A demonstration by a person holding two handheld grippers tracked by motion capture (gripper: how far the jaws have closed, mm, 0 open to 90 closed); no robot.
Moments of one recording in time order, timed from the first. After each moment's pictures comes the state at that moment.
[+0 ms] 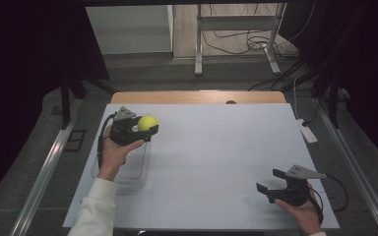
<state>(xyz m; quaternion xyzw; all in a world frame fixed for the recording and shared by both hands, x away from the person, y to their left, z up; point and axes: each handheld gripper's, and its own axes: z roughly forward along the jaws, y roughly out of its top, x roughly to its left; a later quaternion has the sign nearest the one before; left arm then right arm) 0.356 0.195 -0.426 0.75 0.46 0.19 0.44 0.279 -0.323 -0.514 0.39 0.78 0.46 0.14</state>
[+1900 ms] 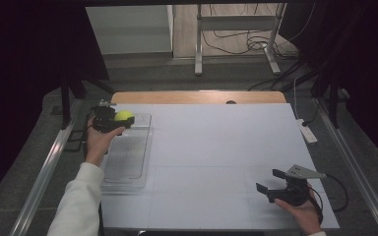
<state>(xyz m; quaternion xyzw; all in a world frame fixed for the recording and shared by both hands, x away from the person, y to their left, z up) 0.410 0.264 -0.455 0.71 0.57 0.20 0.35 0.280 -0.323 -0.515 0.39 0.78 0.46 0.14</state>
